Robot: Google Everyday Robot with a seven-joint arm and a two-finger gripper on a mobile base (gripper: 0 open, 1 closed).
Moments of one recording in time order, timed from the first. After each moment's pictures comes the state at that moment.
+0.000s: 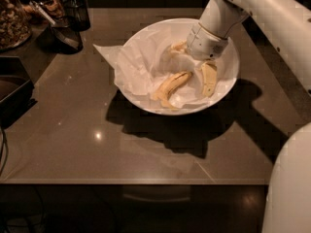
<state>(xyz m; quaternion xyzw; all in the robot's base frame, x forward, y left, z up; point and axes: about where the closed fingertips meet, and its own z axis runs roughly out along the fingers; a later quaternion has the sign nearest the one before) 0.596 -0.095 0.853 -0.83 0.53 0.14 0.15</state>
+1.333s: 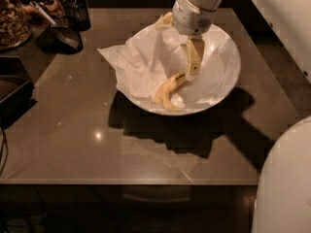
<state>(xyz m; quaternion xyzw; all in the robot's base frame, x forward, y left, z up) 0.620 -0.058 0.920 -0.82 0.54 0.05 0.18</state>
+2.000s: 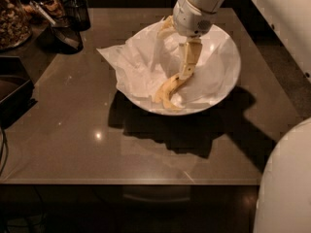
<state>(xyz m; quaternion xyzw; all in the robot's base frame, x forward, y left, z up) 0.621 -0.057 0.917 -0.81 0.55 0.06 0.19</state>
